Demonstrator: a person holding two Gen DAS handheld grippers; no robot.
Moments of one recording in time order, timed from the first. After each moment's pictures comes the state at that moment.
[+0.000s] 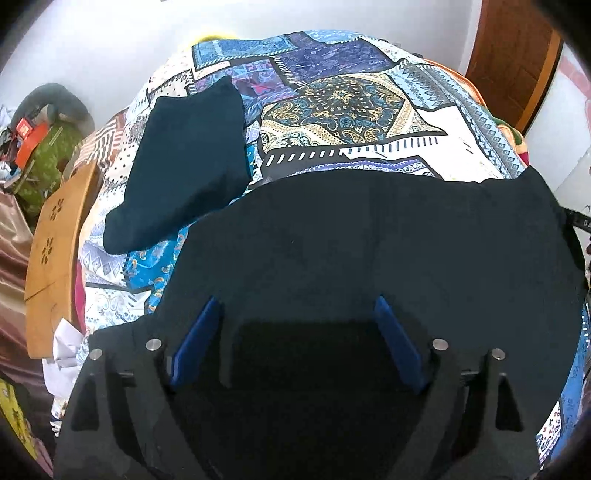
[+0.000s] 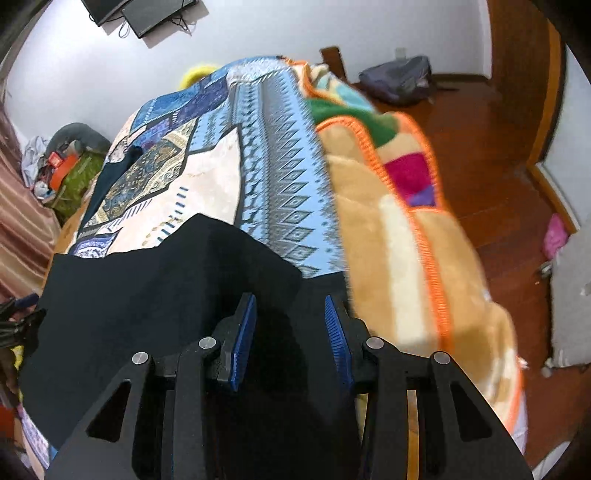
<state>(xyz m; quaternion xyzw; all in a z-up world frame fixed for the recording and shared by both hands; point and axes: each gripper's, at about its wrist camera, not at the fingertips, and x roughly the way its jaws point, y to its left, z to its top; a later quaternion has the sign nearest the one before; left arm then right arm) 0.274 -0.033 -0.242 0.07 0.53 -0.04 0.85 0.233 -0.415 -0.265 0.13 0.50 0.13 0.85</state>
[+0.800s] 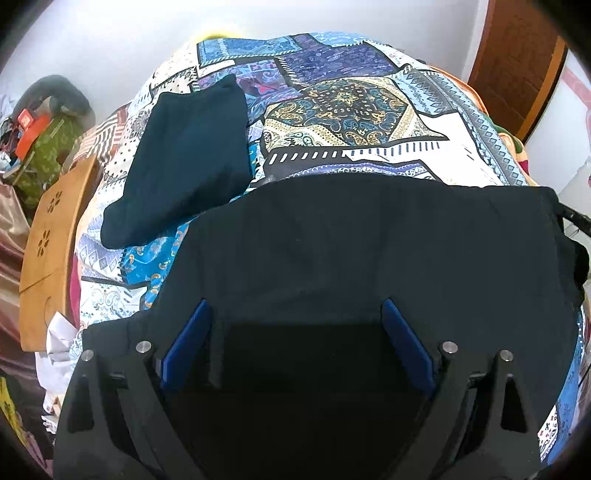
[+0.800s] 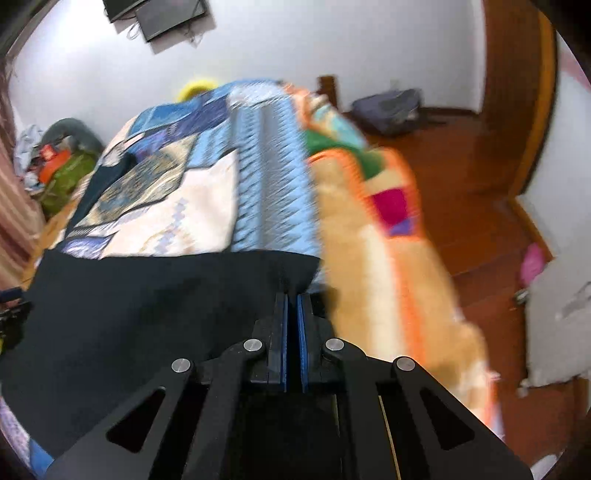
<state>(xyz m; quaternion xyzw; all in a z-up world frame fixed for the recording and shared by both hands) 0.272 -0.031 -0.243 0.06 0.52 -0.04 0.85 0.211 -0.433 -0.237 0.08 0.45 0.06 0.89</state>
